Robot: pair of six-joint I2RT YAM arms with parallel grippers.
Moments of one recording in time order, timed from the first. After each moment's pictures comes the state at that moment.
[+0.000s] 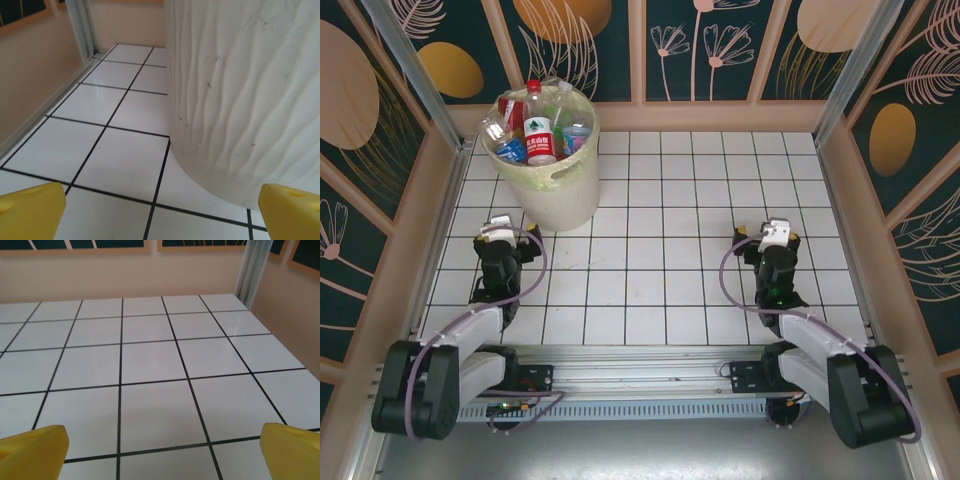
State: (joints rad) left arm -0.12 1.11 0.23 0.61 -0.30 -0.11; right arm 0.22 1.02 0.16 0.62 0.32 0.06
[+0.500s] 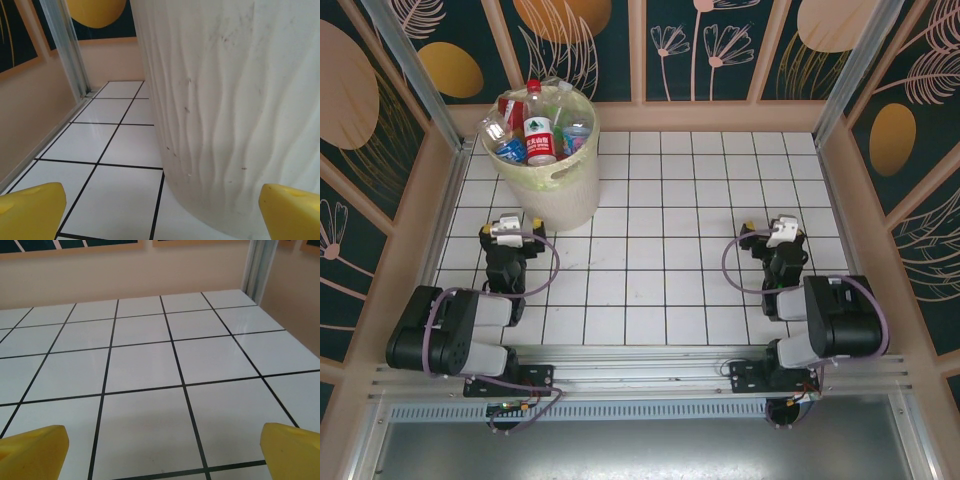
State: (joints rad) left arm -0.12 1.42 0.17 1.14 -0.26 0.02; right arm 0.00 1.47 0.16 1.12 0.07 0.06
